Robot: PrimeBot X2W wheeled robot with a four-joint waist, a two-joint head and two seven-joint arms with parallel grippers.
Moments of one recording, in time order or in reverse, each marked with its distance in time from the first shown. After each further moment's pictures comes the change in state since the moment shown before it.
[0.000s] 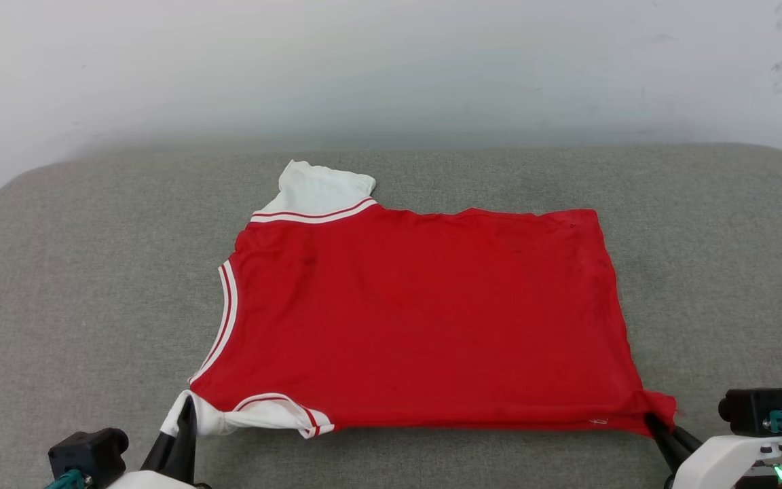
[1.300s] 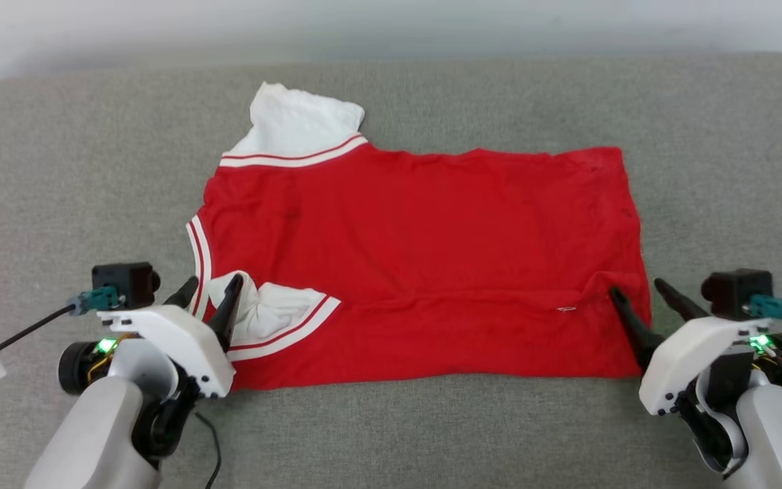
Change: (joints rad) left arm -0.570 -0.002 -0.110 0.542 -0.051 -0.248 0.122; right arm -0.363 -0.009 0.105 0.243 -0.036 -0.001 -0.157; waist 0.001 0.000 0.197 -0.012
